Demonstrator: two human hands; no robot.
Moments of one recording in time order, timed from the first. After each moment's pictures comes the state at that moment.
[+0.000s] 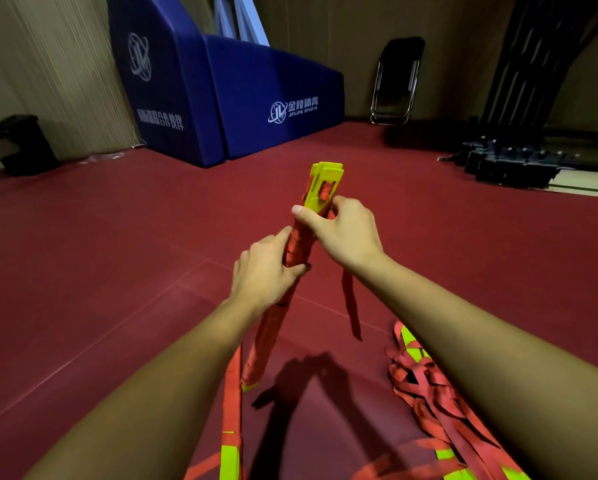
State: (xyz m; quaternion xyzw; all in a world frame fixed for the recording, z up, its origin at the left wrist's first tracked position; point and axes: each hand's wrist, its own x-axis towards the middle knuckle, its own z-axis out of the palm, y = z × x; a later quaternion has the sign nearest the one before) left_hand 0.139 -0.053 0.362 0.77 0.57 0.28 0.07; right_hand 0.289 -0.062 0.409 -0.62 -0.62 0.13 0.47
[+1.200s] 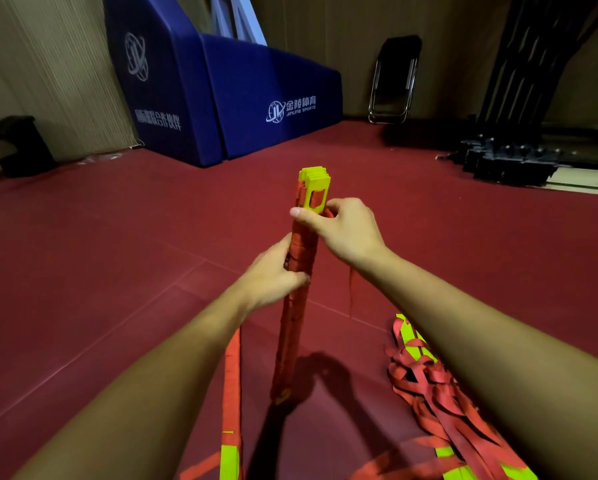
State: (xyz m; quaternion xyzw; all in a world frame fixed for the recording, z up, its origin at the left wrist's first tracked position) left_hand 0.138 -0.046 0.359 0.77 0.49 0.26 0.32; right_hand 0.298 -0.061 0.409 -0.61 -0.63 0.16 0.46
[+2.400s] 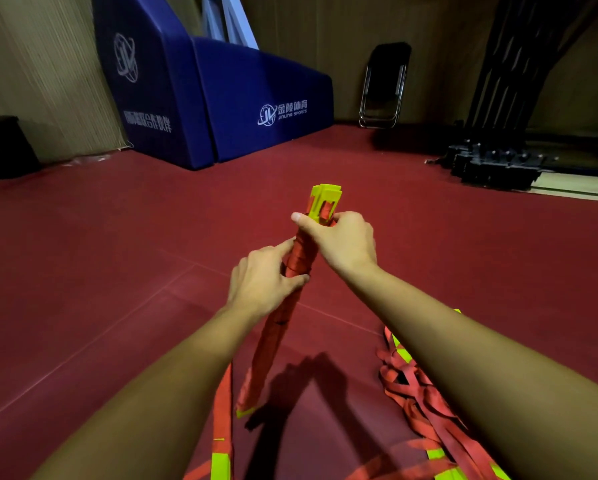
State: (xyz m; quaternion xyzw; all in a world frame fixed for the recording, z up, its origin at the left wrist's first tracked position) left_hand 0.145 -0.046 0.347 0.79 0.56 0.26 0.03; right_hand 0.293 -0.055 0.391 -0.70 -0.52 0.16 0.47
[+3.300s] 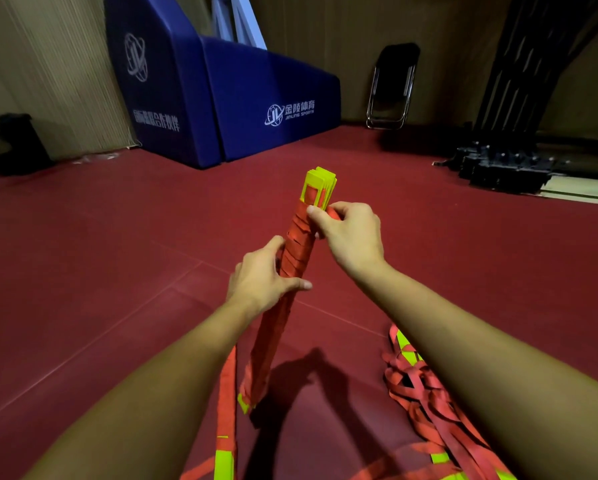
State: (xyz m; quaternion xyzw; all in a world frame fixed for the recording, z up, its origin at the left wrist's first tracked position) left_hand 0.130 -0.037 0.342 0.76 0.57 0.28 0.13; right_hand 0.293 -0.060 0.404 -0.63 -0.57 0.14 0.51
